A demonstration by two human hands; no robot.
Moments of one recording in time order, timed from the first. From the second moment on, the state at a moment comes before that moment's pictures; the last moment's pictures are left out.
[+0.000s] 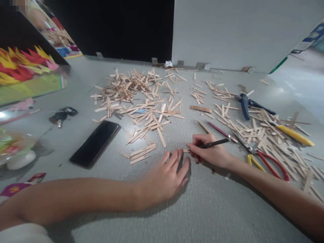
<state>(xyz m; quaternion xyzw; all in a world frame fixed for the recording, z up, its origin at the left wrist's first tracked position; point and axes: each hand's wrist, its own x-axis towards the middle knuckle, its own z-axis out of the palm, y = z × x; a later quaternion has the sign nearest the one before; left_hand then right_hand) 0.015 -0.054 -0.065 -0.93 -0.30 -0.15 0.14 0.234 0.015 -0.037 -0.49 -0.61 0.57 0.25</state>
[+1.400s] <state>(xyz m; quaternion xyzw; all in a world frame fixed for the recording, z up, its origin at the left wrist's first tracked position) 0.012 -0.052 -0.065 -0.93 -0.25 -0.19 0.20 0.229 0.017 -0.050 -0.47 -0.66 0.52 0.28</state>
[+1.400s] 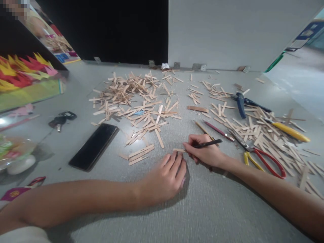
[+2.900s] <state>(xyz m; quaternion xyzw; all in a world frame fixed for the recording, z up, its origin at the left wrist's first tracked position) 0.013 -0.051 -0.067 -0.93 -0.25 -0.20 0.20 0.229 0.016 -0.051 -0.46 -0.67 0.51 0.28</state>
